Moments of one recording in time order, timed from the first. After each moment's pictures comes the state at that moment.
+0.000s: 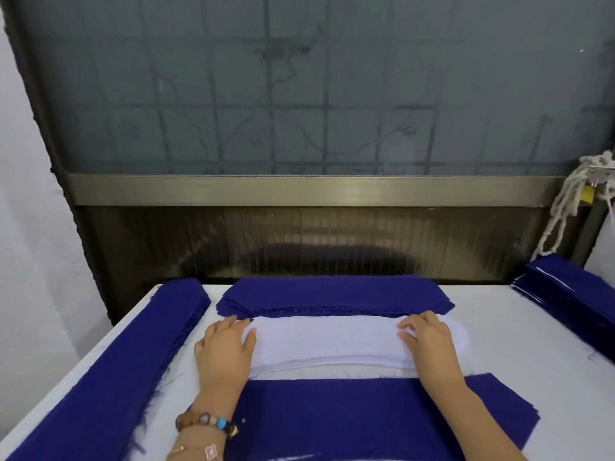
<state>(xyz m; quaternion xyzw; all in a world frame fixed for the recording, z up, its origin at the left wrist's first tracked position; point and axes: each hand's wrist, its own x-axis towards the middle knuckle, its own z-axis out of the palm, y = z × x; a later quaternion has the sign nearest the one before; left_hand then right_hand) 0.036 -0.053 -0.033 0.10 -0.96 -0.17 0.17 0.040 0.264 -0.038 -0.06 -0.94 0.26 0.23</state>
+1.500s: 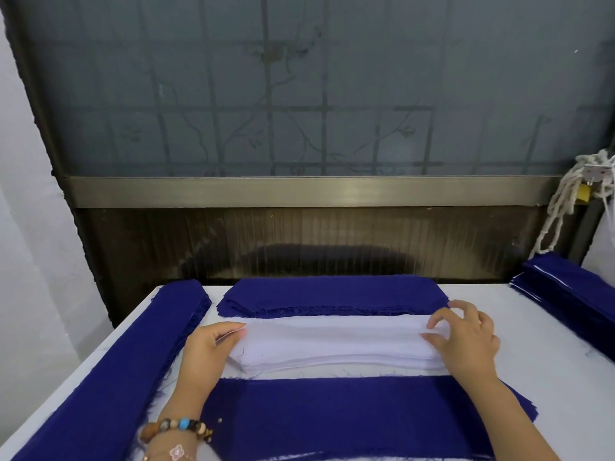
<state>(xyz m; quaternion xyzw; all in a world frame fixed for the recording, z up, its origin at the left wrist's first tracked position) 0.045 -0.087 -0.029 -0.02 -0.84 -0.50 0.21 0.054 0.299 -0.021 -0.17 -0.94 0.19 0.22</state>
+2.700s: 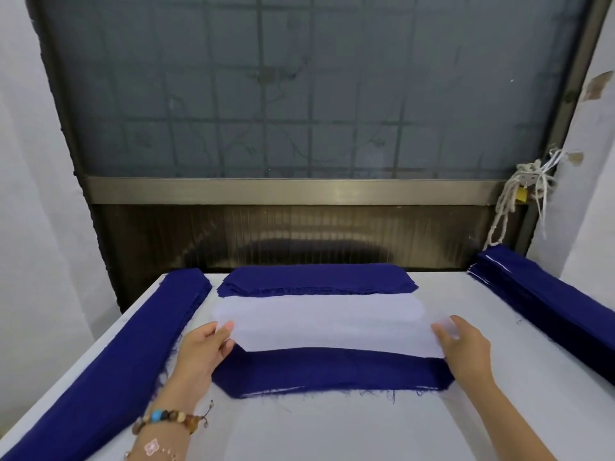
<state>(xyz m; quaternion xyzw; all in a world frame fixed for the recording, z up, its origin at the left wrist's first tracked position) 0.111 -0.077 -0.021 0.14 -0.63 -0.76 0.06 0.140 0.328 -0.029 -0.21 -0.85 0.41 0.26</state>
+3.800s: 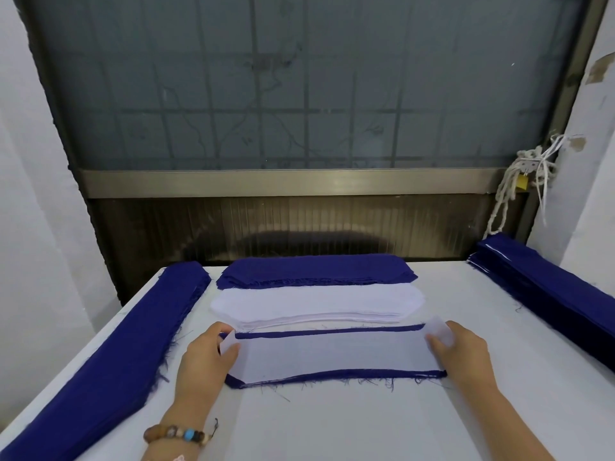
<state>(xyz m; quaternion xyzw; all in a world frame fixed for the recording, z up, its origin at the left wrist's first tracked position) 0.138 -0.069 -0.041 0.06 -0.91 -0.36 0.20 0.156 0.327 -0.041 -0.21 -0.90 0.33 0.20</state>
